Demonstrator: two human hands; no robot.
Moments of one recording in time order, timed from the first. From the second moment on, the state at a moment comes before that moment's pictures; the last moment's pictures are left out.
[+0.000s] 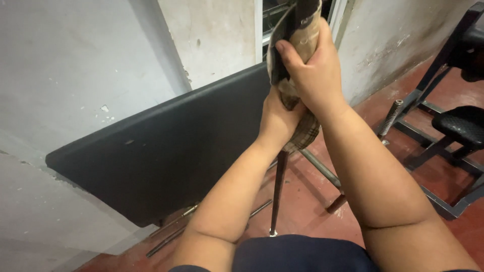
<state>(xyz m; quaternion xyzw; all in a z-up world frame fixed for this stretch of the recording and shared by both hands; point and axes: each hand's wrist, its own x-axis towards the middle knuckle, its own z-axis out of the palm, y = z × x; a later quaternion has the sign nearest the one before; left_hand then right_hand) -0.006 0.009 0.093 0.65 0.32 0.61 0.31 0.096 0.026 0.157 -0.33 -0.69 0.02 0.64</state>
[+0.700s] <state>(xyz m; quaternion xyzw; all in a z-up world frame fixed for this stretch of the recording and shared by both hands) -0.010 0.039 -0.081 0.67 0.38 0.57 0.28 0.086 0.031 0.021 -0.41 -0.65 0.14 0.62</state>
